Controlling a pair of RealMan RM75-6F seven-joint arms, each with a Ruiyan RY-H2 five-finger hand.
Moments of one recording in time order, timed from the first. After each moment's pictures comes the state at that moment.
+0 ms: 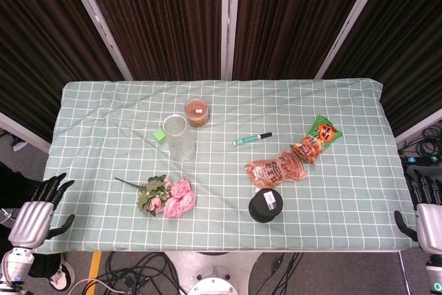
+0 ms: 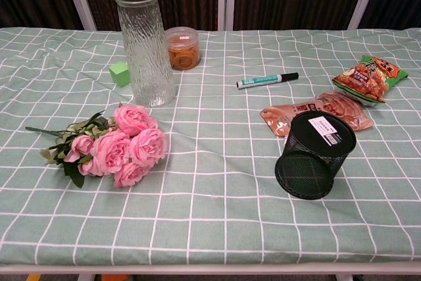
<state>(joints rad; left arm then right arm) -0.07 -1.21 0.05 -1.51 1.58 1.44 -0.07 -0.01 -1.10 0.05 -1.58 -1.45 1.51 -0.07</state>
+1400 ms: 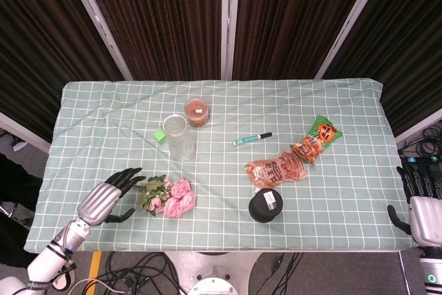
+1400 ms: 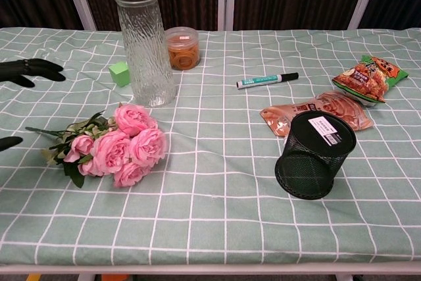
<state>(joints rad) -0.37 -1.27 0.02 -1.60 1.69 1.14 -0.19 0.03 -1.06 0.07 -1.67 -1.42 1.46 -0.10</state>
